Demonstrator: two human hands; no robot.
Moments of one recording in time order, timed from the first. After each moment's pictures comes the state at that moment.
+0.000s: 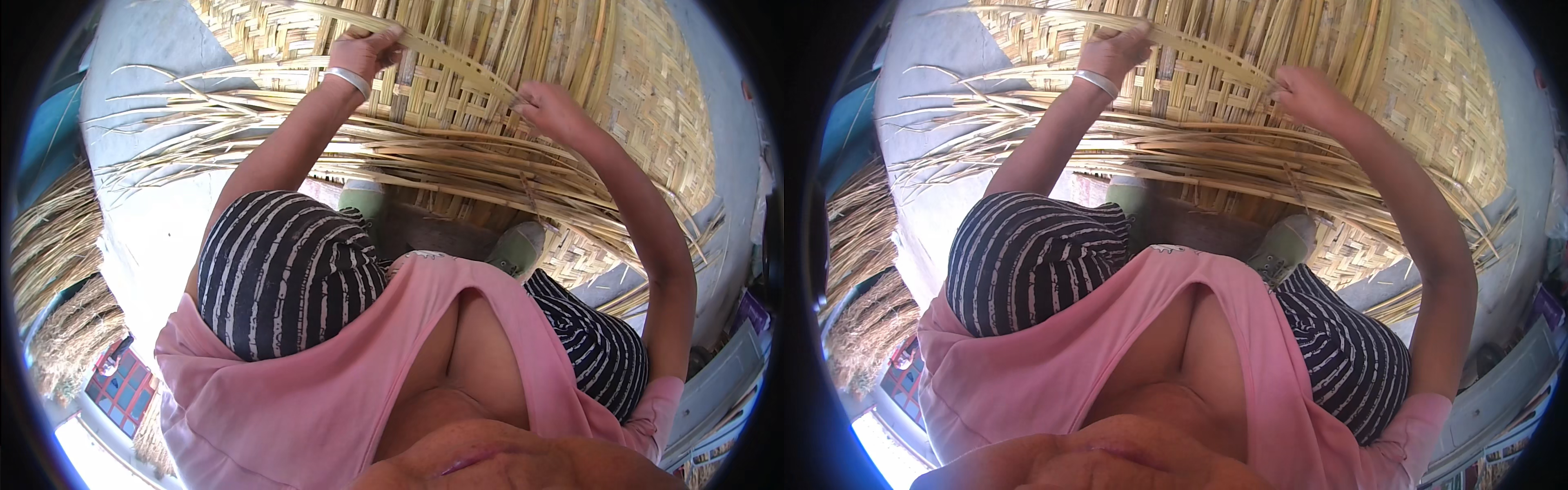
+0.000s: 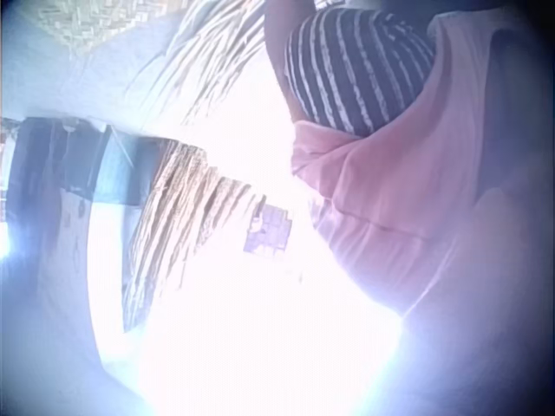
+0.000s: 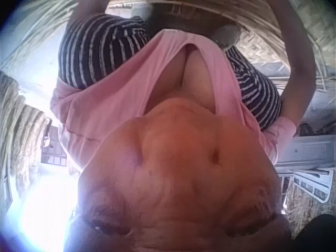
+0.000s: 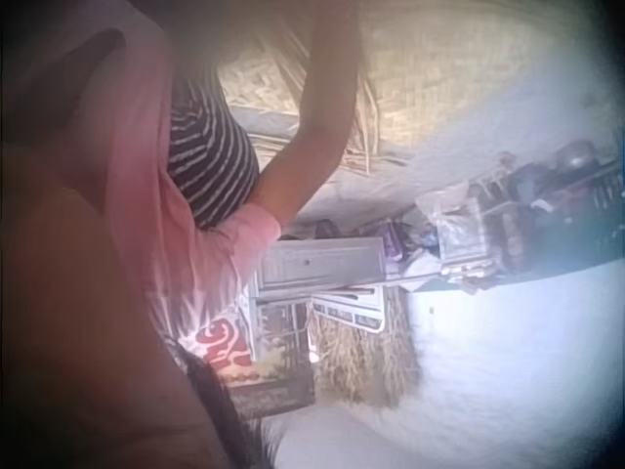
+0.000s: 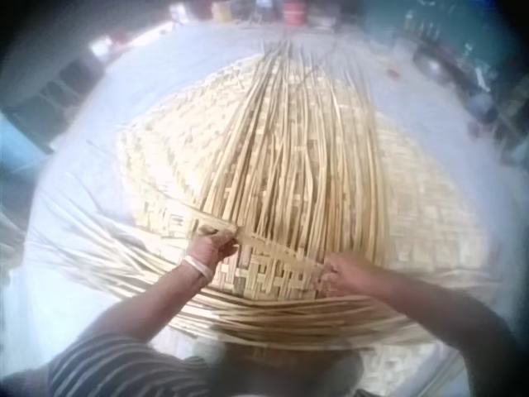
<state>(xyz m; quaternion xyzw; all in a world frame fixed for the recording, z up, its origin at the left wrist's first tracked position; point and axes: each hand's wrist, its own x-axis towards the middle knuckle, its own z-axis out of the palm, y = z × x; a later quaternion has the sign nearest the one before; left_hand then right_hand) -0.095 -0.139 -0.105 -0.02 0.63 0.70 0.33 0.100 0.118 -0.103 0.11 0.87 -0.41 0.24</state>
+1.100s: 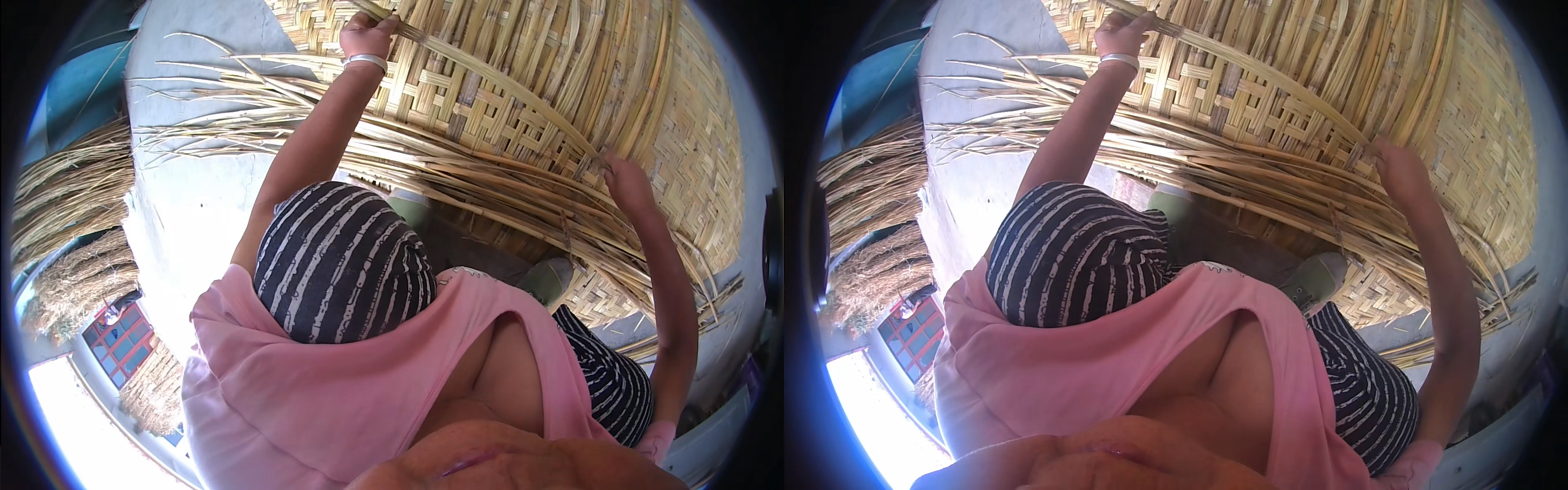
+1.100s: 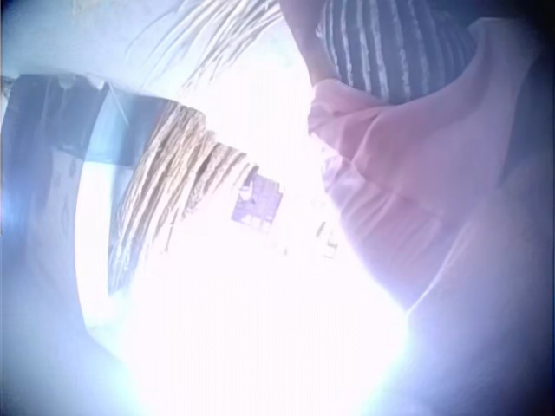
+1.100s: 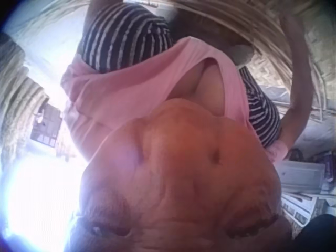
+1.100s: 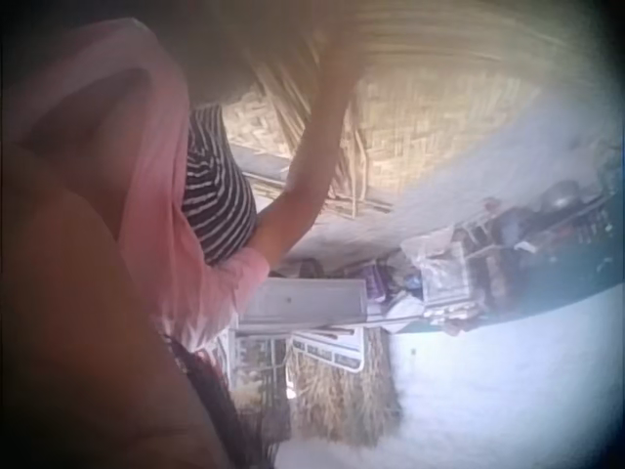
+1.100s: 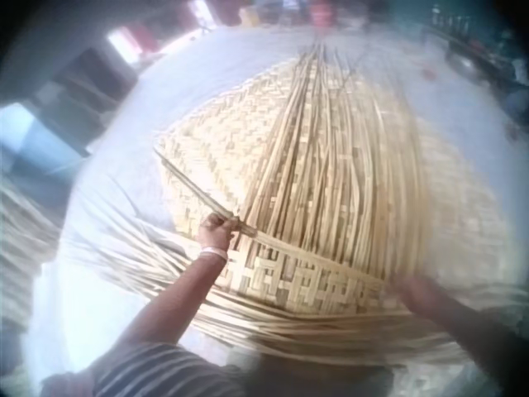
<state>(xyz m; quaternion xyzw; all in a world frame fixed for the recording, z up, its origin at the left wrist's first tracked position) -0.184 -0.179 -0.127 0.02 0.78 0.62 0.06 0.162 0.163 -0.123 0.09 0.96 -0.22 0.18</state>
